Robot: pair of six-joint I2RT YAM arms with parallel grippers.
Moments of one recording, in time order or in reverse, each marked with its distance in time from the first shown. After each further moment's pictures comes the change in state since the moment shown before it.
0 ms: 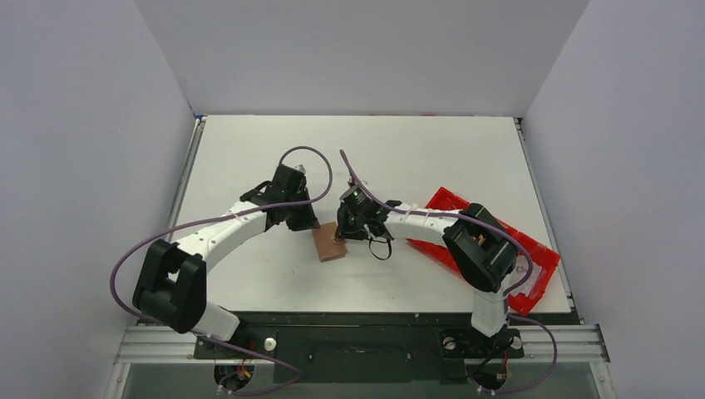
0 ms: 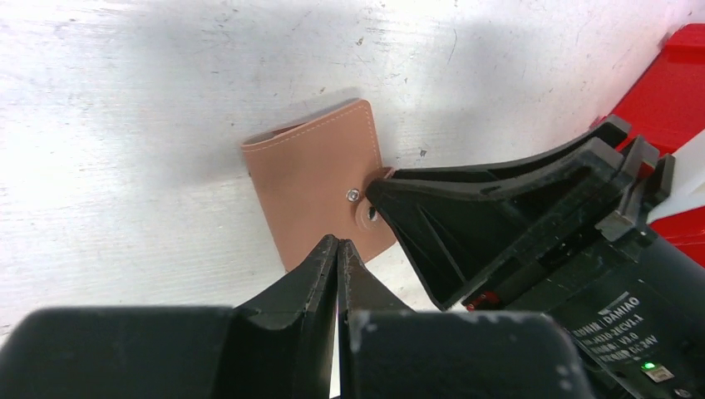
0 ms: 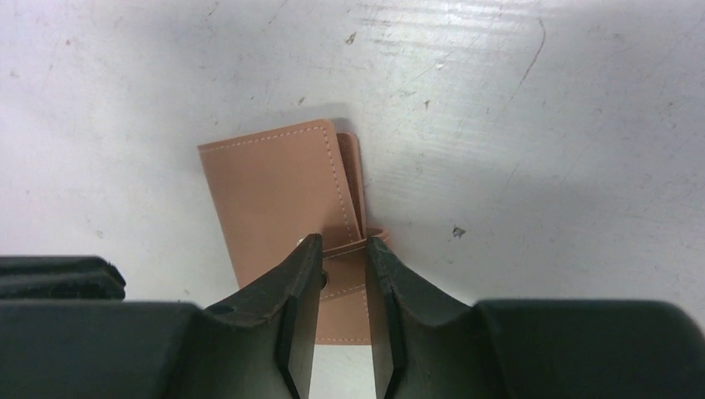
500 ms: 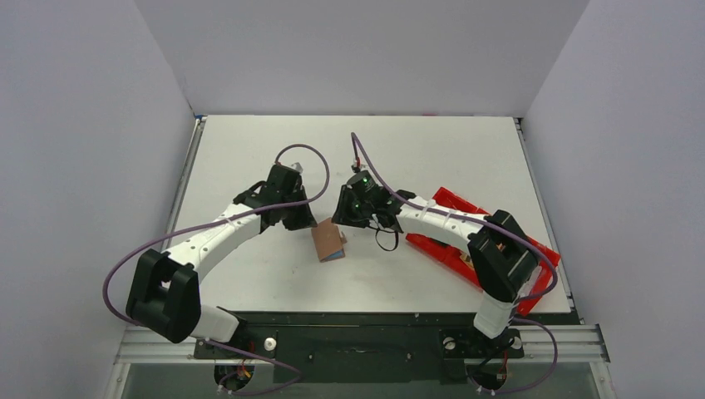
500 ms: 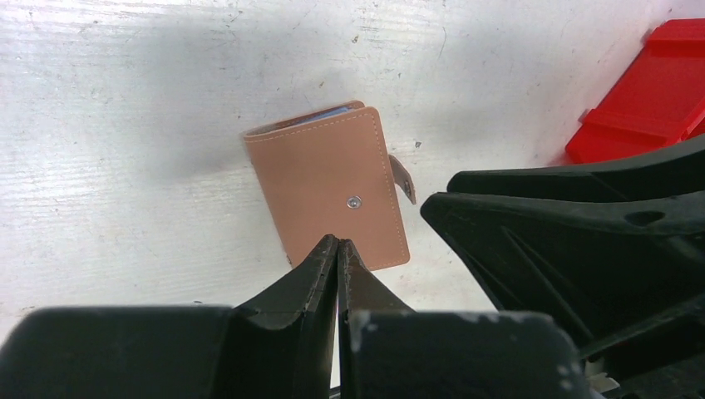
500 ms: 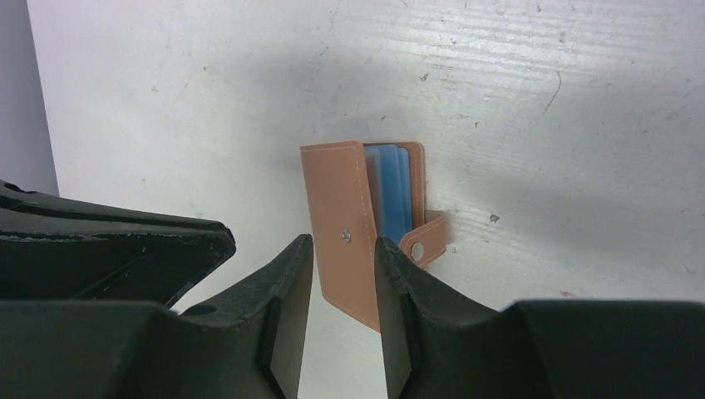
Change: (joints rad) left arm 0.013 -0.066 0.000 -0.037 -0.009 0.021; right arm -0.032 -0.127 0.041 -0.053 -0.055 -0.003
